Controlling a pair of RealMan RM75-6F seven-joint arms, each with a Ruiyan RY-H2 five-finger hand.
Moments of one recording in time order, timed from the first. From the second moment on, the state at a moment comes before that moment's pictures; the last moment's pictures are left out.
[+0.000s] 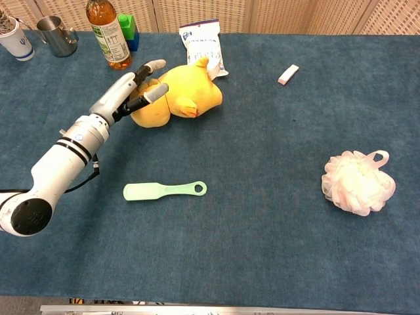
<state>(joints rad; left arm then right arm) -0.64 -1.85 -0.23 -1.09 1.30 1.01 -0.38 0.10 -1.01 0.09 -1.65 -1.49 1.44 0.33</state>
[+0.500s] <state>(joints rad) -0.70 -1.94 -0.29 -0.89 1.22 0.92 -0.36 0.10 -1.01 0.09 -1.64 -1.48 1.44 0.34</state>
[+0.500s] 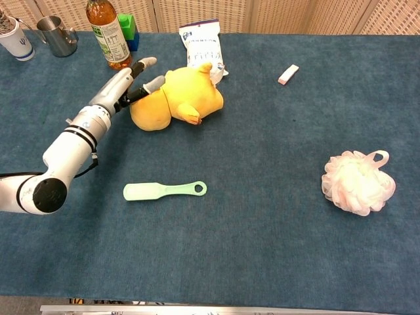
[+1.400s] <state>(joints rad) -0.61 -1.83 -0.18 -1.15 1.35 1.04 -0.39 0.10 -1.01 0.09 -1.65 -1.49 1.44 0.33</state>
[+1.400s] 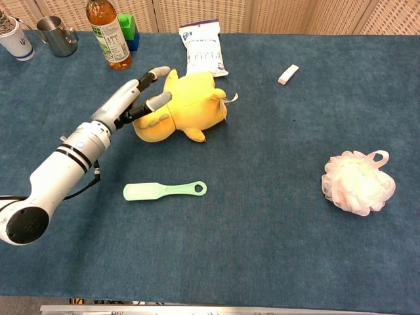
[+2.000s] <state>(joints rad) -0.50 -1.59 -0.15 -1.29 1.34 1.13 -0.29 0.12 -1.01 0.09 -1.65 -1.48 1.41 0.31</state>
